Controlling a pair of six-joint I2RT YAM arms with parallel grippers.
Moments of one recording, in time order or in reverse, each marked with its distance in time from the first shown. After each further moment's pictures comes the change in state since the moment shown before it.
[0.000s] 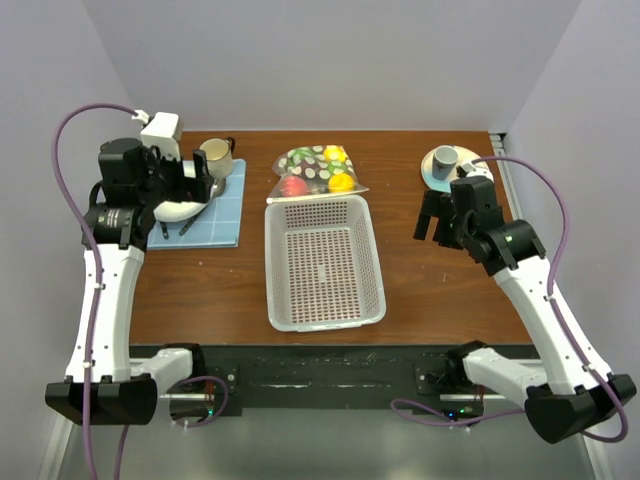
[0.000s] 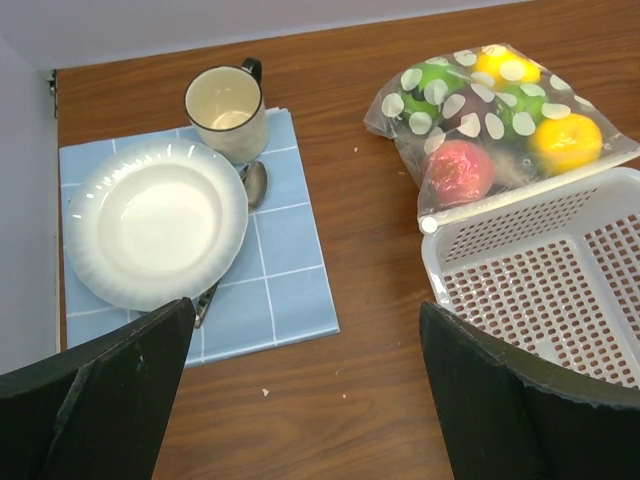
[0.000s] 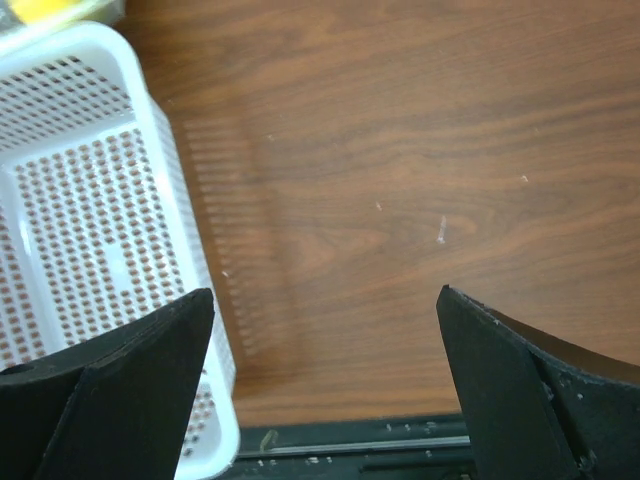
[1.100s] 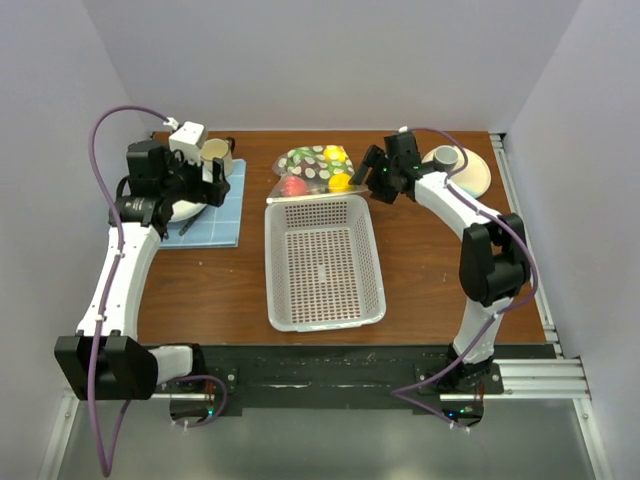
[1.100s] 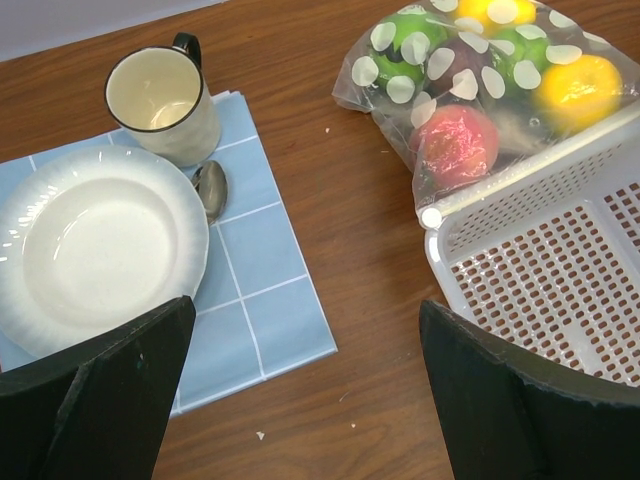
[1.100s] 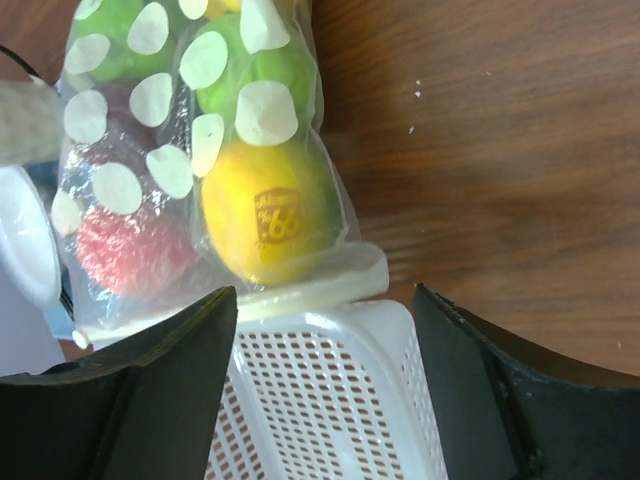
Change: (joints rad) left arm 0.000 0.127 -0.164 0.212 0.117 0.083; right arm 0.000 0.829 0.277 0.582 -0.337 0.340
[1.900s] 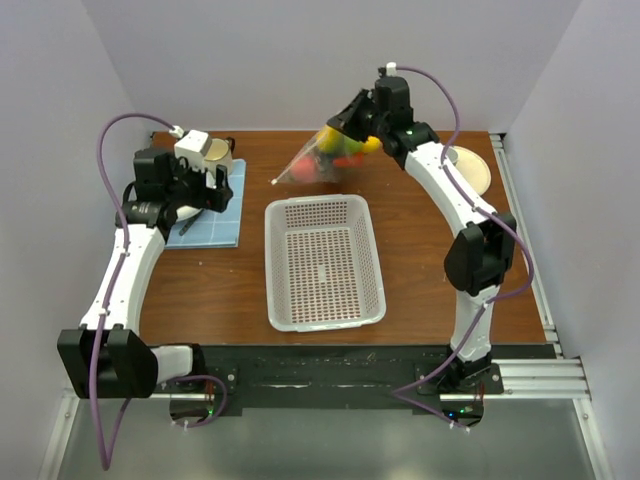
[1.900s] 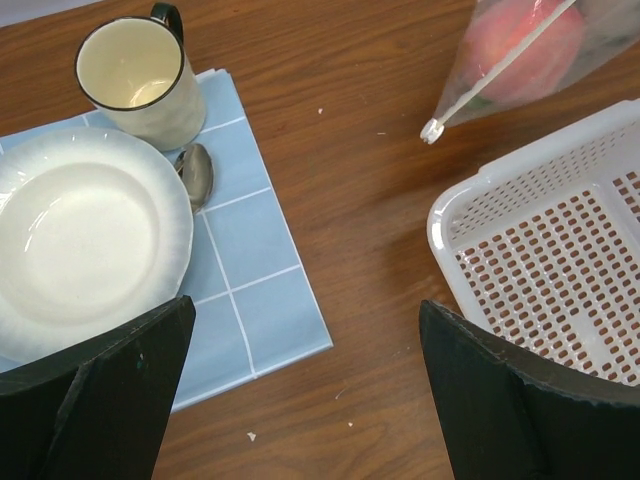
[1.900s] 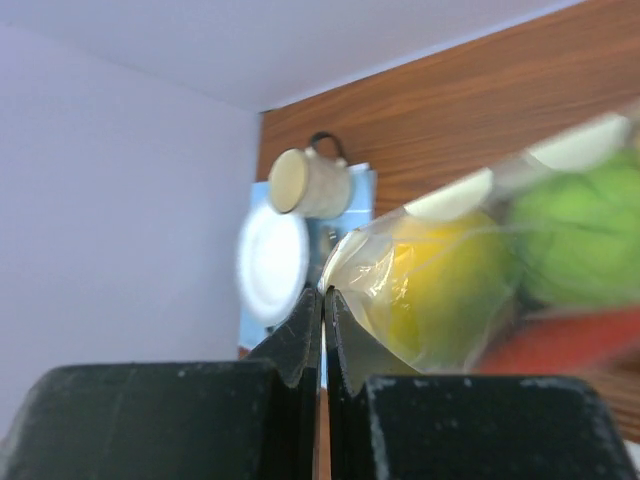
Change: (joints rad) left arm 0.000 0.008 -0.080 0.063 0.011 0.003; right arm 0.071 0.128 0.509 0.043 -0.090 0.066
